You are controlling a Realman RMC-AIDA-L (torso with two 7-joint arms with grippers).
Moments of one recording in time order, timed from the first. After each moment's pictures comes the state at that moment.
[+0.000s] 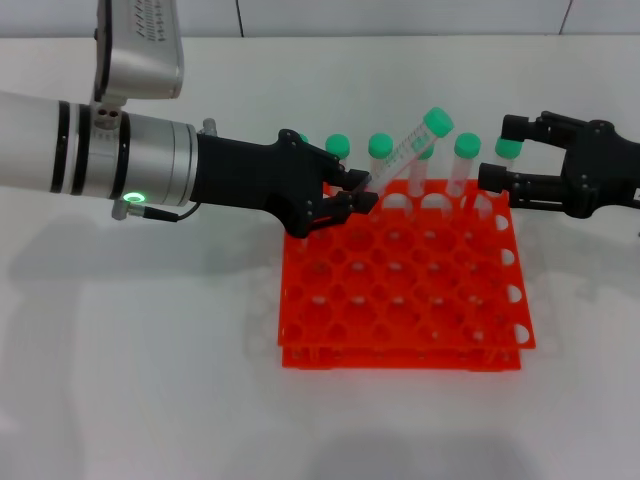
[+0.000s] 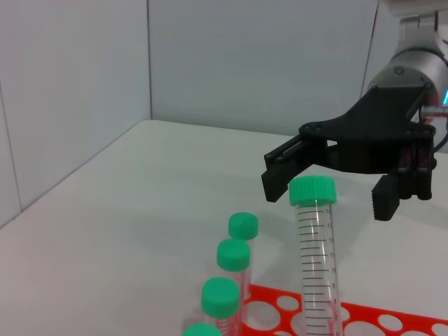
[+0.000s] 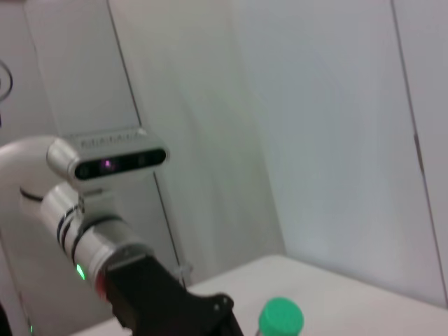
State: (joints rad) left arm -0.70 -2.06 1.12 0.68 1.86 1.39 -1.42; right arm 0.47 2.01 -0.89 -0.67 -1.61 -1.55 1.36
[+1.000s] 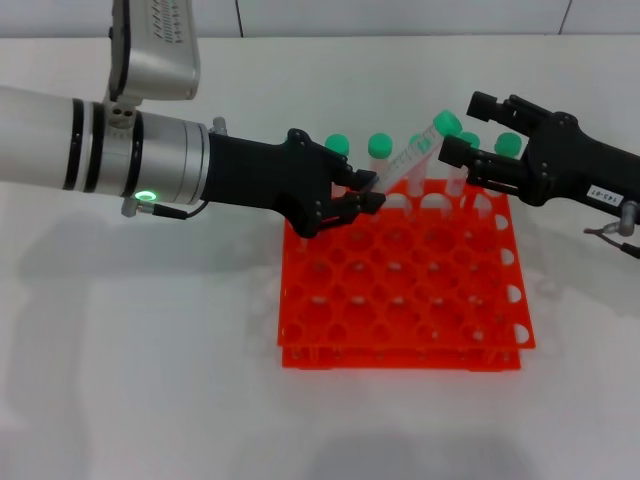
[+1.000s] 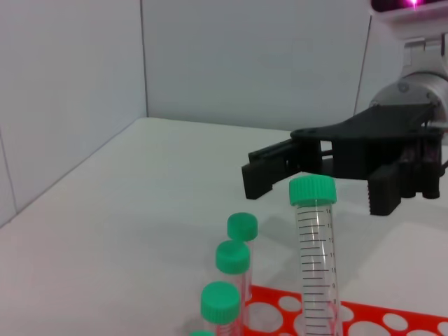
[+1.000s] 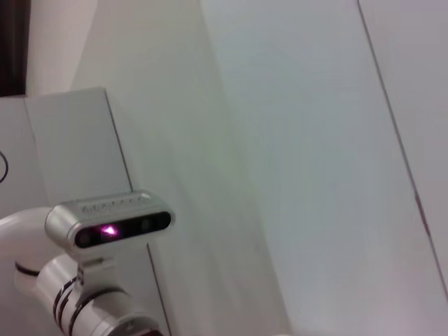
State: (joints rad) left arm -0.71 -2.07 1.12 0.68 1.88 1.37 -1.41; right arm 0.55 2.03 -0.92 -0.34 -1.38 -1.54 1.10
